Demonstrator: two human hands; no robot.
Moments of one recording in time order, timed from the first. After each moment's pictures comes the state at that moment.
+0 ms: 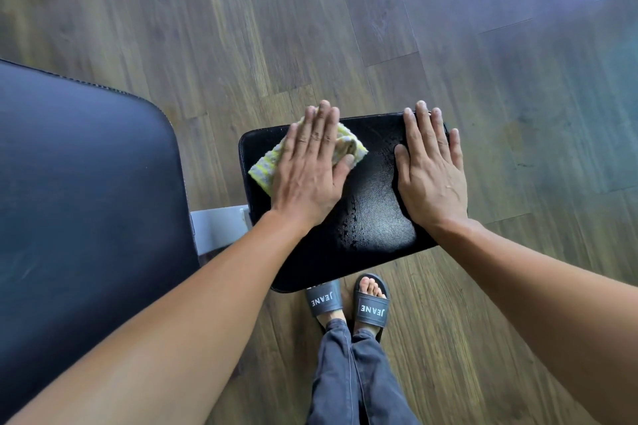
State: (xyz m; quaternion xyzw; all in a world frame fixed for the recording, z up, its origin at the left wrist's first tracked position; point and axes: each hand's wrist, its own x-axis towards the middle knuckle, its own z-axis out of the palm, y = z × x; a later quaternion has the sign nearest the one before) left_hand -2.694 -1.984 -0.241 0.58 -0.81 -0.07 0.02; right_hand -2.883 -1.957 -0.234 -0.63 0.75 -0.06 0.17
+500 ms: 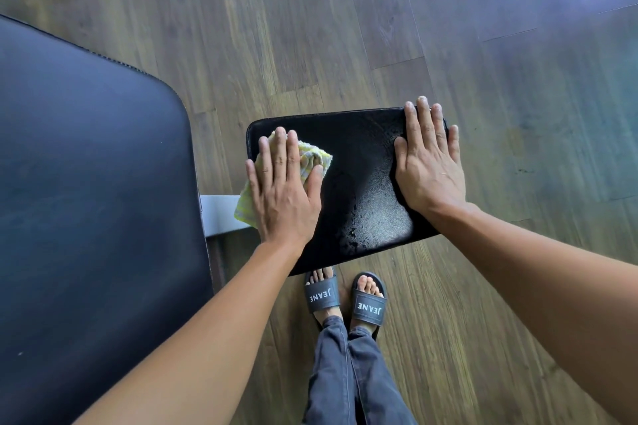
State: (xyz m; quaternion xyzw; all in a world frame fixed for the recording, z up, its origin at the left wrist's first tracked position) left_hand -2.674 -1.932 -0.235 0.74 -0.67 -0.09 0.03; right_hand -2.882 -1.961 -0.225 -0.63 0.75 -0.02 0.21
